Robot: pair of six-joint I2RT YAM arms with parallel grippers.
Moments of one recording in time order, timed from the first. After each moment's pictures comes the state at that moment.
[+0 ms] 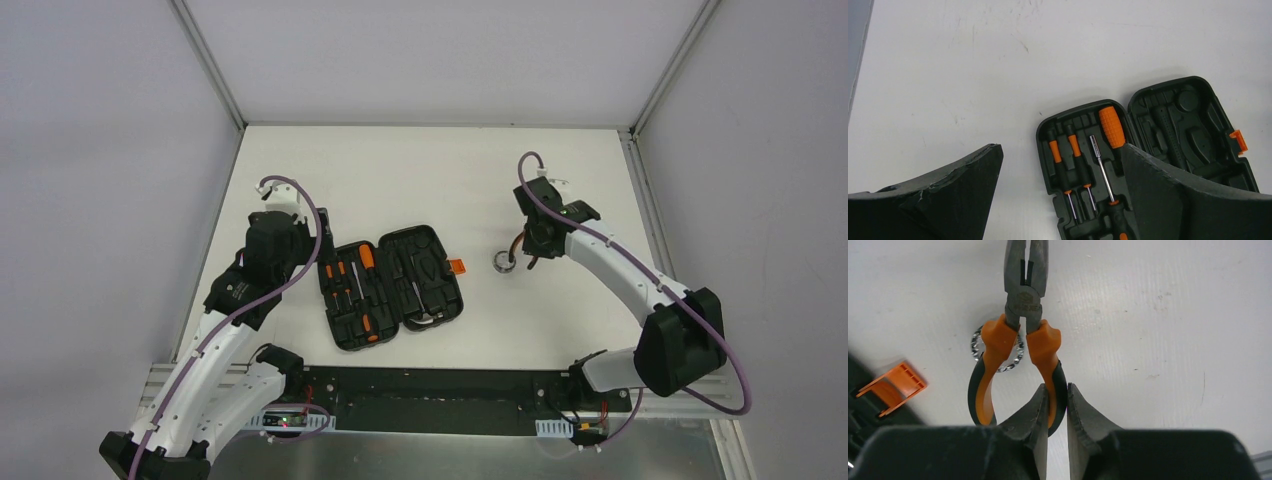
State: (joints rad) left arm -0.37 0.72 0.80 -0.57 -0.34 -0.24; right arm 0.44 1.39 1.06 -0.85 0.39 0.59
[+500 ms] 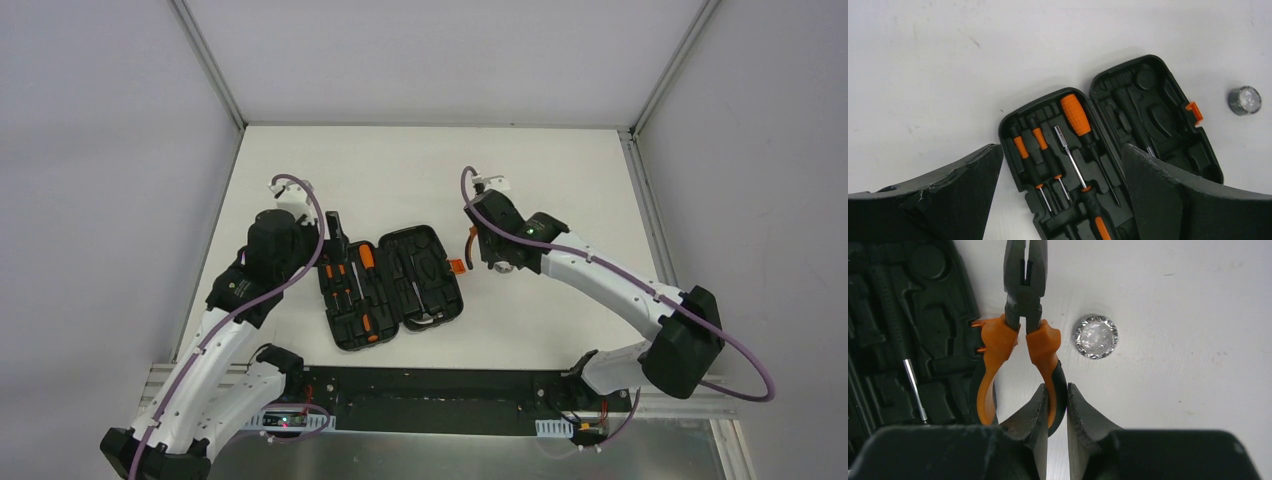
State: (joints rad) left arm -0.37 0.72 0.80 -0.56 -0.18 -0.25; right arm 0.79 1.39 1.16 -0.79 0.44 0.46
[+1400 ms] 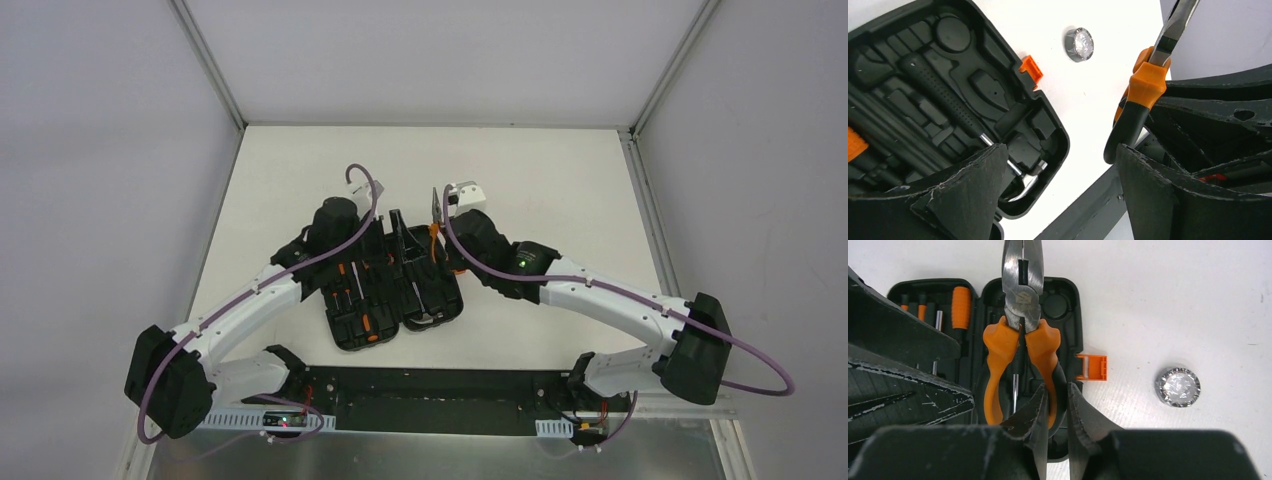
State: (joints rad) left arm -0.58 1.09 0.75 -0.16 0.29 -0.70; right arm 1.04 1.32 1.08 -0.43 0.46 0.46
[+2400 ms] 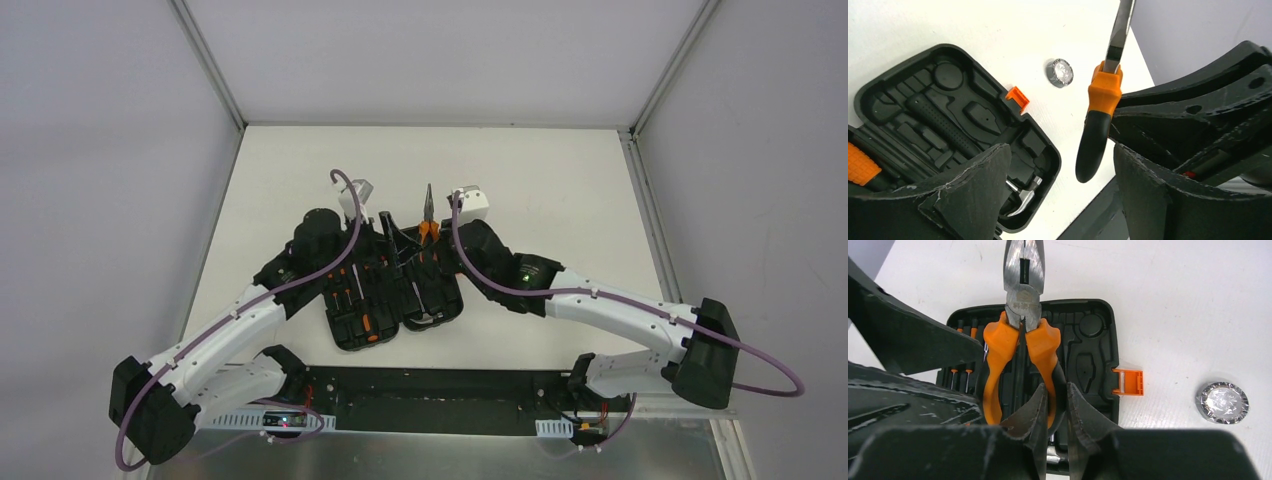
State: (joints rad) left arm -0.63 0.92 0.70 -0.07 0.19 -0.64; right arm 1.10 1.27 1.01 -0.27 0.51 0.53
